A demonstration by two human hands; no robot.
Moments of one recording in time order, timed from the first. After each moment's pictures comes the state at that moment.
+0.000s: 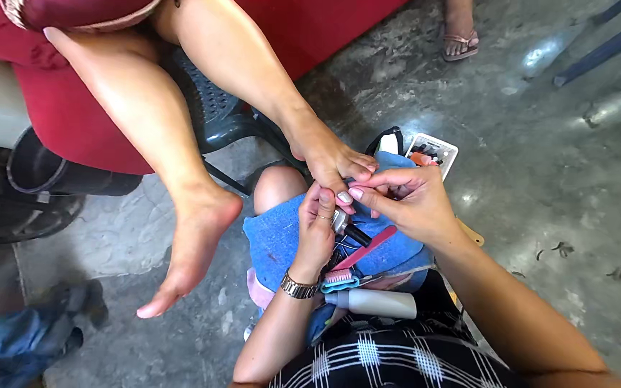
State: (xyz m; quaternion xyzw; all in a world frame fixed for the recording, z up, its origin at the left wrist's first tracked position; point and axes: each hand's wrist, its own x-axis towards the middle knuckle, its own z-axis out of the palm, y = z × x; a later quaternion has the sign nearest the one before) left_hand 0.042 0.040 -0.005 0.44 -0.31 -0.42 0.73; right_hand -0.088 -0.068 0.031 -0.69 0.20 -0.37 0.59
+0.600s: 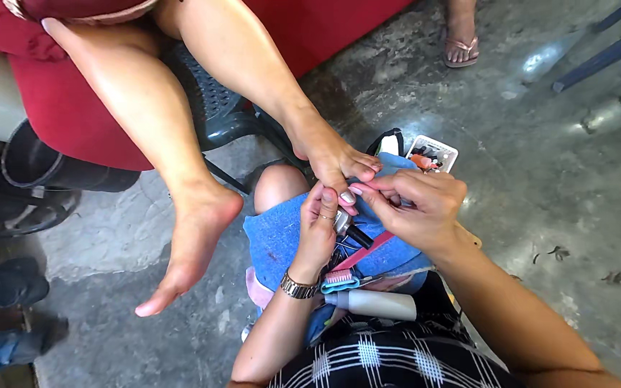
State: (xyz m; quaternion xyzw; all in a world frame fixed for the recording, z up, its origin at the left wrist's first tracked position) left_hand 0.044 0.040 -0.004 0.44 -0.32 -0.43 0.72; right_hand -0.081 -0.072 0.022 -0.81 0.14 -0.51 0.27
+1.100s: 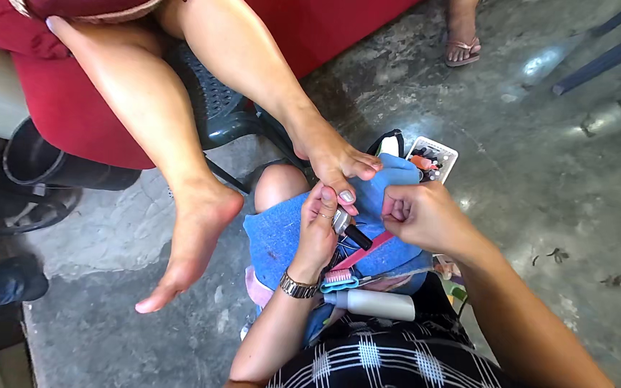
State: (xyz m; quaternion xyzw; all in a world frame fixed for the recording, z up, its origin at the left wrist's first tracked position) left_hand 0.042 0.042 -0.001 0.41 -0.27 -0.47 0.73; right_hand -0.119 -0.083 0.016 -0.88 0.26 -0.15 0.37
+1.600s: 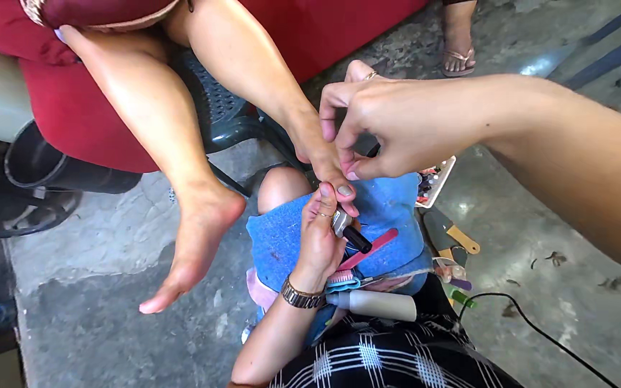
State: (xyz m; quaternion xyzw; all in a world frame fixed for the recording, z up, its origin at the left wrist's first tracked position) left_hand 0.033 0.042 0.023 0.37 -0.17 -0.51 0.76; right_hand -0.021 -0.150 0.153 -0.97 -0.05 0.04 0.22
